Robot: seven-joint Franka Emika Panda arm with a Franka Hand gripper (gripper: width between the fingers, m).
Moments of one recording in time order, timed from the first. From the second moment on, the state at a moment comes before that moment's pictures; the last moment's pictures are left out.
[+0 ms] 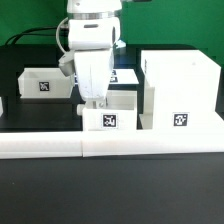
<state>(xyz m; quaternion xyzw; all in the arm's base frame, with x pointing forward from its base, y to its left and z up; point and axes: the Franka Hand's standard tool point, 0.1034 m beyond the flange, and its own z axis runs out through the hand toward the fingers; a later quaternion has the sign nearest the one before) 0.528 -0.019 0.013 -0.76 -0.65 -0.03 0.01</state>
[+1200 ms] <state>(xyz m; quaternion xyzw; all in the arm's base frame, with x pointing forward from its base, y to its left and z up) 0.533 -0.011 0.015 -0.76 -0.65 -0.04 0.01</state>
